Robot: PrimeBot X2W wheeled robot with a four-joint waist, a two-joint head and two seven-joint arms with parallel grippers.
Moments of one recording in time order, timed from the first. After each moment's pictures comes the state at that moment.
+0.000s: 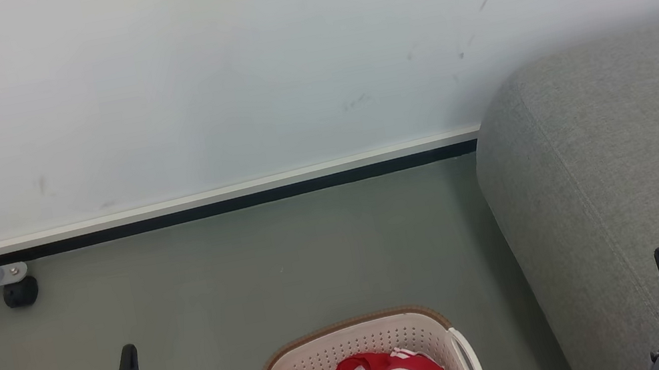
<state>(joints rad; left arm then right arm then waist) -0.08 0.04 0.09 0.29 -1.60 -0.12 0.11 -0.09 -0.04 -0.13 0.29 1.60 0.12 0.11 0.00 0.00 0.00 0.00</state>
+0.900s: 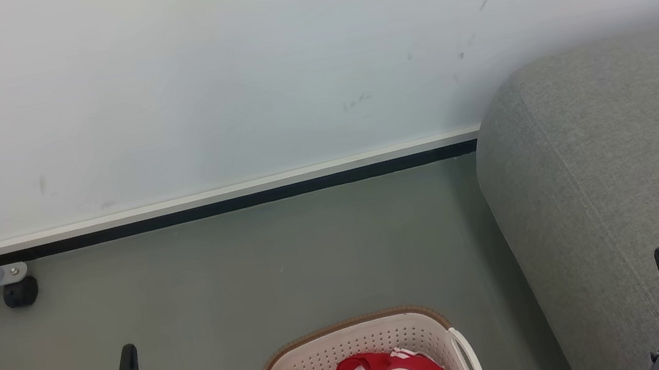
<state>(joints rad) -0.08 0.04 0.09 0.29 -1.60 -0.12 0.11 -0.09 -0.04 -0.13 0.29 1.60 0.12 0.11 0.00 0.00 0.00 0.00</state>
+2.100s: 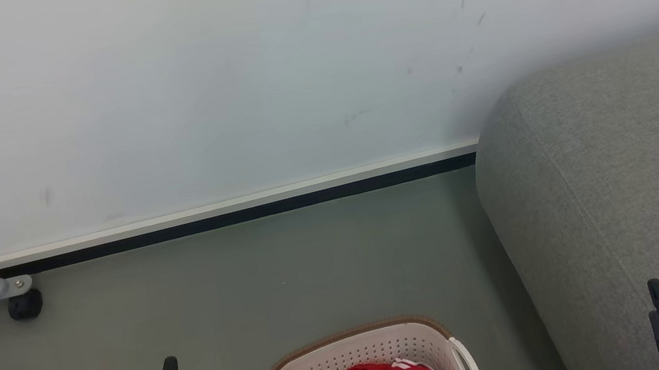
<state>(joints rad) -0.03 0.02 -0.01 0.31 -1.38 -0.07 0.03 -0.01 -0.01 -0.09 0.30 1.42 0.09 0.03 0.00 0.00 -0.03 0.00</state>
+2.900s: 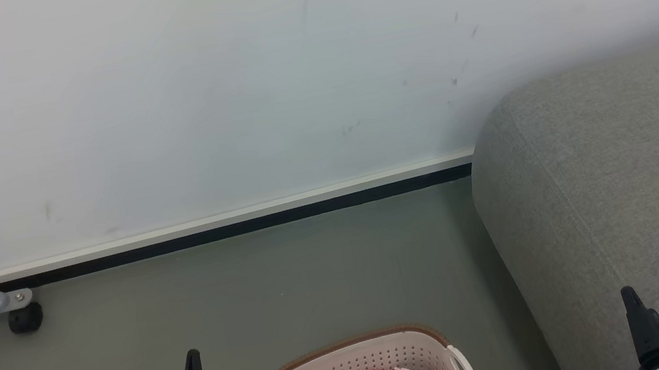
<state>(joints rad) -0.03 0.06 -0.11 0.28 -0.96 -0.01 -0.05 0.04 -0.07 0.04 0.23 1.03 0.03 -0.05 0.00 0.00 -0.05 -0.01</state>
